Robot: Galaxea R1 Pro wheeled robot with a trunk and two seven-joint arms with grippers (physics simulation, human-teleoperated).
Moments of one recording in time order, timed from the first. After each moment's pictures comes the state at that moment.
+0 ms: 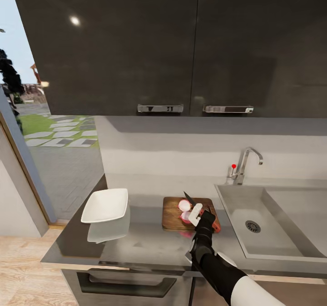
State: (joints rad) left arm -0.35 -0.05 -0.36 0.08 0.48 -0.14 0.15; right arm -0.59 0.03 0.65 -0.72 0.51 0.62 -0.50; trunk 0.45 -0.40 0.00
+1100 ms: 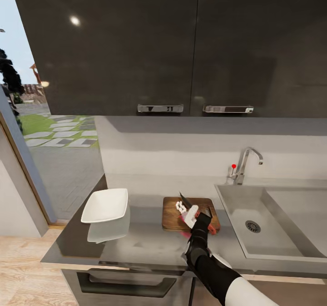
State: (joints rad) left arm -0.35 -0.05 -0.36 0.08 0.48 -0.14 0.15; right arm -0.59 0.07 0.64 -0.68 0.50 0.62 -0.50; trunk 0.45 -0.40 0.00
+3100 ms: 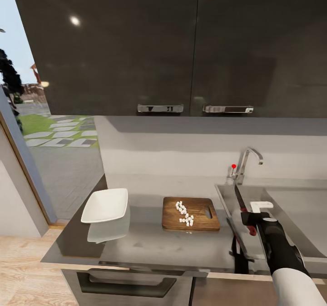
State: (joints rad) left arm -0.35 -0.04 -0.36 0.08 0.48 -0.15 0.16; right arm -0.59 -0.07 -0.42 -0.94 0.46 0.45 0.20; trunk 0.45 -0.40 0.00
